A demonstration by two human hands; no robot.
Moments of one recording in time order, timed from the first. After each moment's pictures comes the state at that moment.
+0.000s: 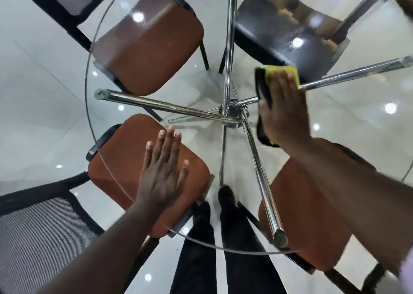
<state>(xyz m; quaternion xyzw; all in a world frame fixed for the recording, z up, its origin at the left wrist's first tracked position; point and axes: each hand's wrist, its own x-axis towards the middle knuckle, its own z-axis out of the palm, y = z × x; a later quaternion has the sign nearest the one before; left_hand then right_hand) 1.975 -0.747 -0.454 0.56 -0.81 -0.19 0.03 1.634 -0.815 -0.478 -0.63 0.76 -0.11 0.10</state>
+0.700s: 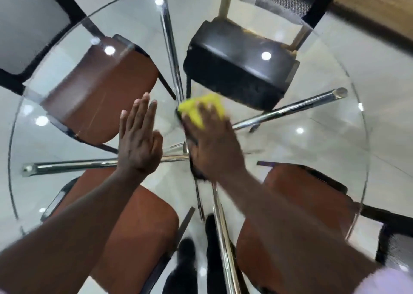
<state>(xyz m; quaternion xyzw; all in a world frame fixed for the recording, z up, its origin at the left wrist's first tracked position) 1.823 -0.942 -0.453 0.52 -0.83 -0.12 0.15 1.619 -0.867 -0.448 -0.69 0.71 -0.10 0.05</state>
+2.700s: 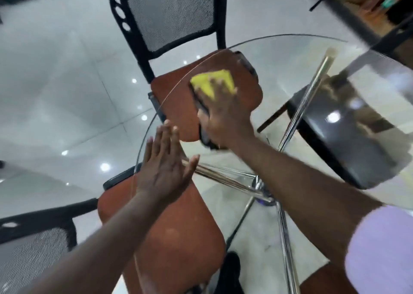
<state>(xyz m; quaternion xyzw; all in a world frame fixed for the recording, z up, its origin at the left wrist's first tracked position) 2.055 -0.941 -0.460 0.72 -0.68 -0.14 0.01 1.883 -1.086 -0.456 -0.84 0.52 -0.10 0.06</state>
